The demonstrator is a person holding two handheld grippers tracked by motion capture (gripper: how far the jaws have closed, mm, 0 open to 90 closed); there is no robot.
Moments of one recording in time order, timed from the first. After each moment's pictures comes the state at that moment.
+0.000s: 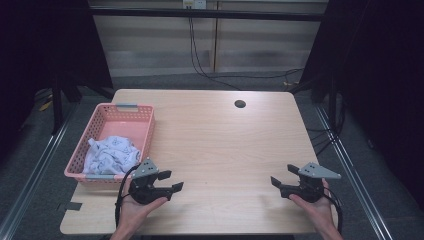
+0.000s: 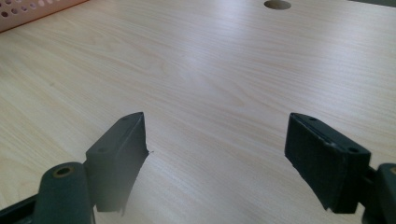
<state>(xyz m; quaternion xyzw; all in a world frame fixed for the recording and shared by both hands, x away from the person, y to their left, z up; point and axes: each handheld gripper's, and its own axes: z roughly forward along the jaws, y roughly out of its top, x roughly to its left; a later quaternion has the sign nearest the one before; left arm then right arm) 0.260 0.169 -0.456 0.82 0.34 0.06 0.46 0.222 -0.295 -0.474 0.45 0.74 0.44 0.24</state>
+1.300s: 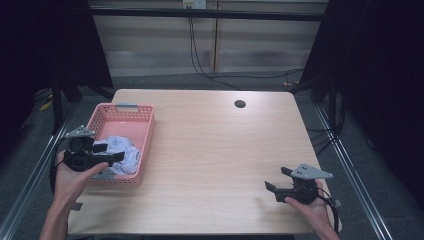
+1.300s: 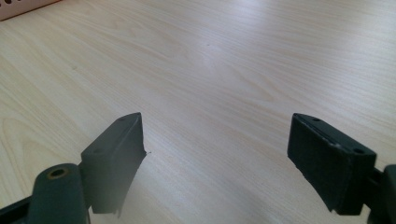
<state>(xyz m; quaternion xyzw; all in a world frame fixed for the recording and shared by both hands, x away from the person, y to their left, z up) 0.326 0.307 -0.394 0.80 0.46 0.13 0.37 0.223 -0.283 -0.477 0.43 0.77 0.43 0.21</state>
